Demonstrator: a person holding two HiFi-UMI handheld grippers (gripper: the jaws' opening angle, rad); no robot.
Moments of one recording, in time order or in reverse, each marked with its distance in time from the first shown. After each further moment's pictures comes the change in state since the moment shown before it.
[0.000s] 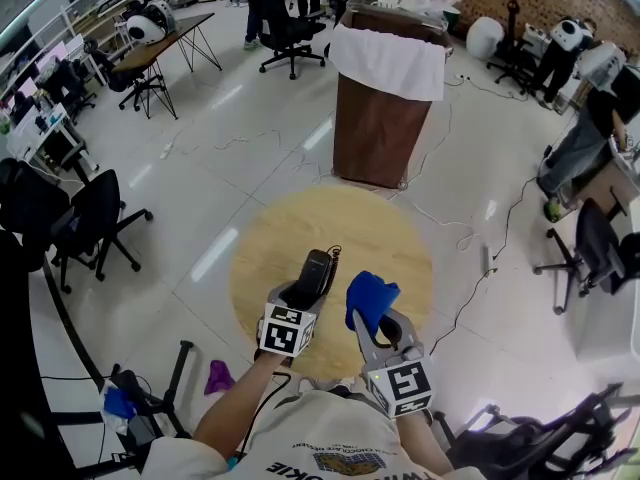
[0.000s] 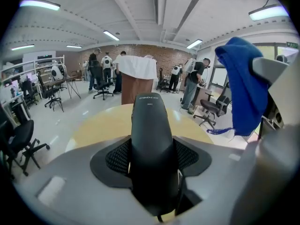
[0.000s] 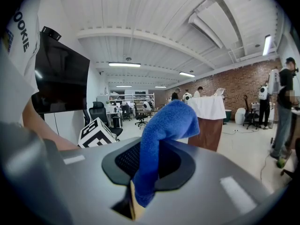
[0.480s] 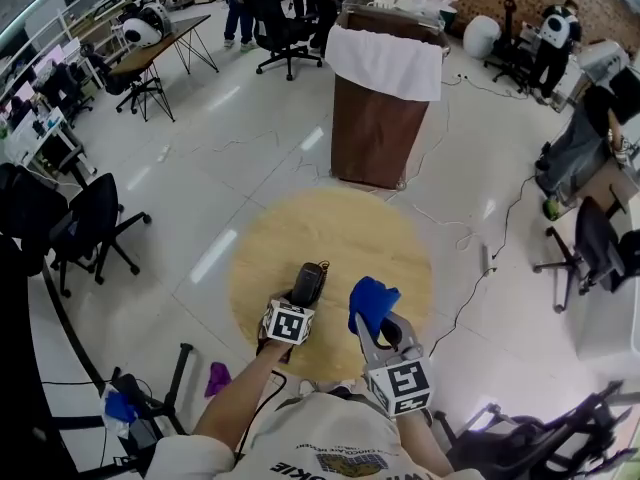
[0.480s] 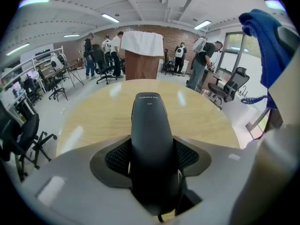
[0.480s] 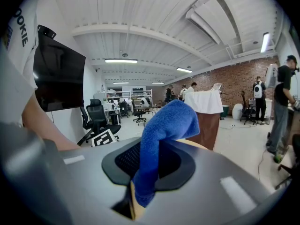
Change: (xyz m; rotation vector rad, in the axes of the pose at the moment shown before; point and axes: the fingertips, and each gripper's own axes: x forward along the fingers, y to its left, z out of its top) left arm 0.053 0.033 -0.069 0.004 0.208 0.055; right arm 0.004 -0.011 -0.023 0.026 0.045 -0.023
